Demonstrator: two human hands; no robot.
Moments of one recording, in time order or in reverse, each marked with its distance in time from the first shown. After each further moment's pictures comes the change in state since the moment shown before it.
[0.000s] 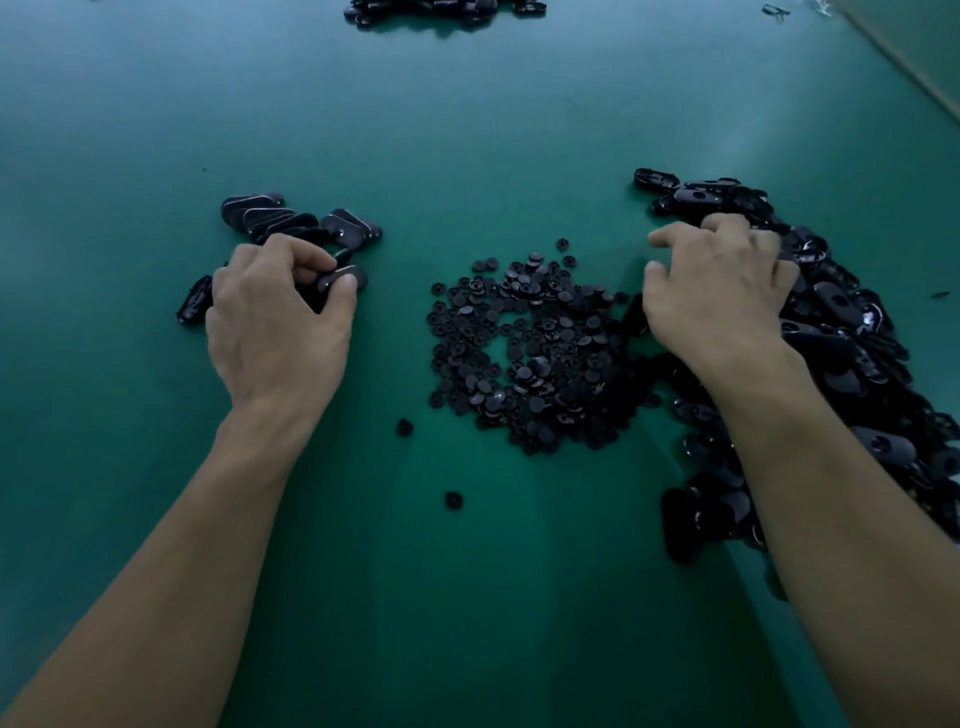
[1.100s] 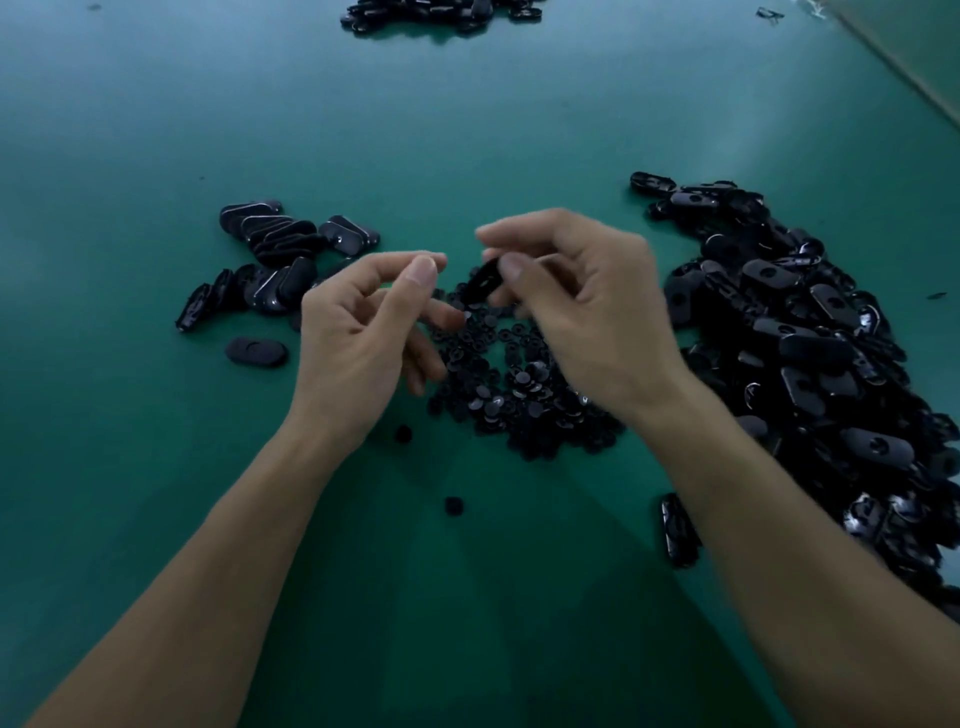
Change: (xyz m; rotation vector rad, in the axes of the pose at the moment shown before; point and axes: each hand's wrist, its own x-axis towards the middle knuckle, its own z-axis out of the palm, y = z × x) left_hand -0.025 0.037 0.003 -0.930 -0.433 -0.036; right_hand -0.046 -0.055 -0.003 1.030 0.009 -0.582
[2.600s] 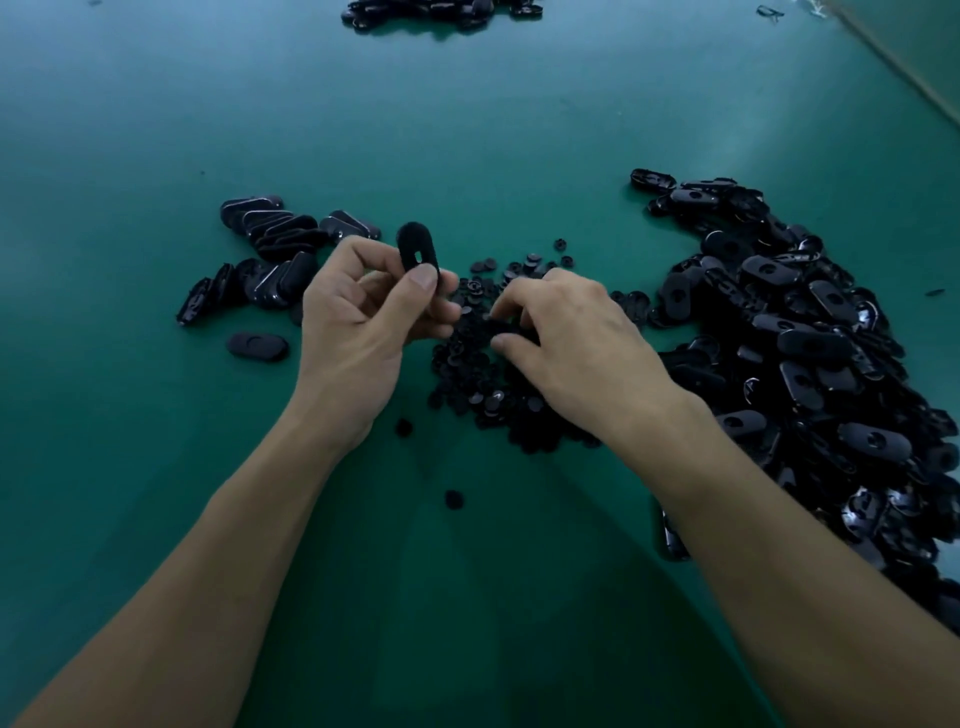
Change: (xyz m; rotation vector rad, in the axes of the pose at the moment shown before) left_hand 0.004 -0.007 0.000 -0.180 -0.016 0.001; right_hand -0.009 0.000 0.006 -0.686 -0.329 0.240
